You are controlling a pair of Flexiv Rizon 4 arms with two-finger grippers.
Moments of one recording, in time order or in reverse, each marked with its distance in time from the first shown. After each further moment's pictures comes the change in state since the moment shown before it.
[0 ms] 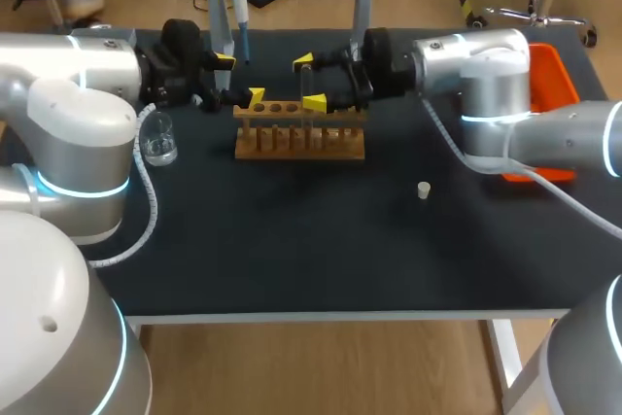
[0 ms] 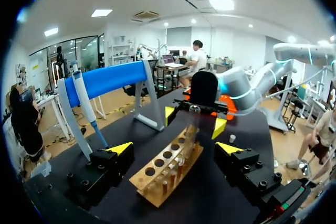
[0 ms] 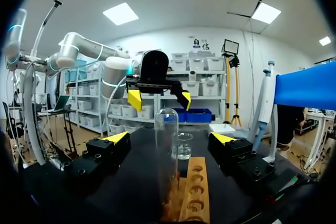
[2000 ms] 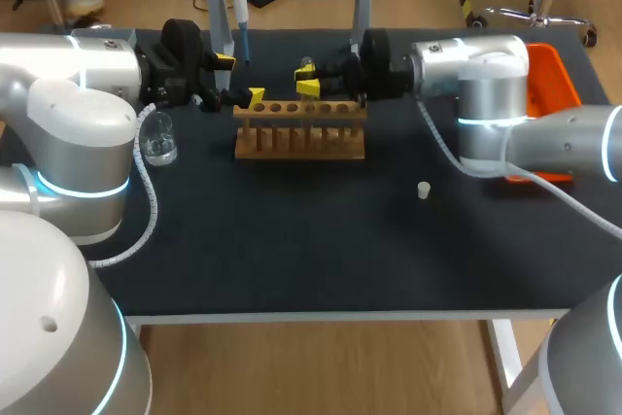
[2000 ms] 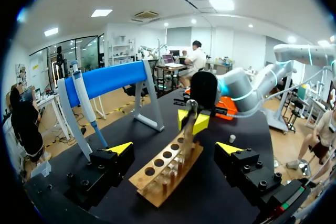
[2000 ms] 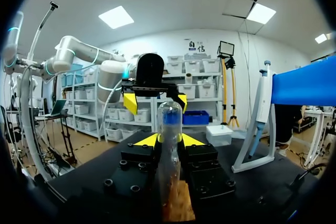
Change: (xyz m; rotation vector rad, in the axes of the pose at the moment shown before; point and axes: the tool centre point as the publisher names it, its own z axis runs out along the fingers) left arm 0.000 0.000 0.000 0.000 0.000 0.000; right arm -0.004 0.004 0.003 -0.025 -0.035 0.025
